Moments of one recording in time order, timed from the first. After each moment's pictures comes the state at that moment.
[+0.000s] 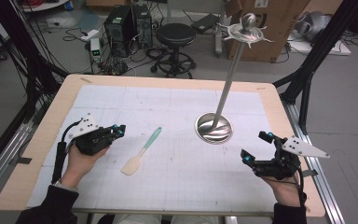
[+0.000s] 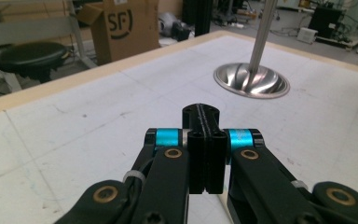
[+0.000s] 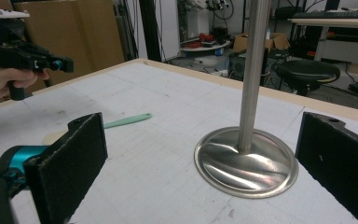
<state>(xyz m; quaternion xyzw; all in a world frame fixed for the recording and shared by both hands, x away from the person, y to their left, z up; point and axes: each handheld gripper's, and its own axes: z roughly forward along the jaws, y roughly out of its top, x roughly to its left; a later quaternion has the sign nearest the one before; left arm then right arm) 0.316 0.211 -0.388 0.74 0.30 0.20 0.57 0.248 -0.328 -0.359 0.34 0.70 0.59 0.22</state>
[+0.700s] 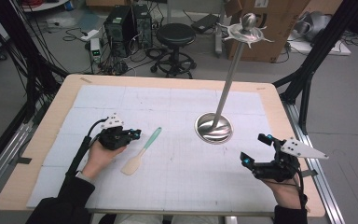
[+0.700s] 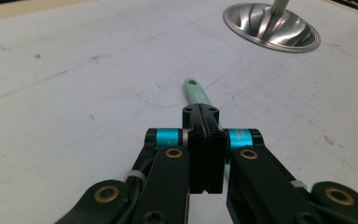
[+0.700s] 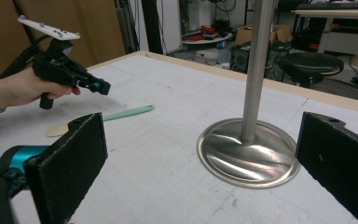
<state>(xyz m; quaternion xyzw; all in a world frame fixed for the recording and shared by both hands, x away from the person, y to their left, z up) 0.360 0.171 -0.430 0.79 0.35 0.13 0.49 0.245 -0.326 -0.361 0.34 0.71 0.58 0.22</state>
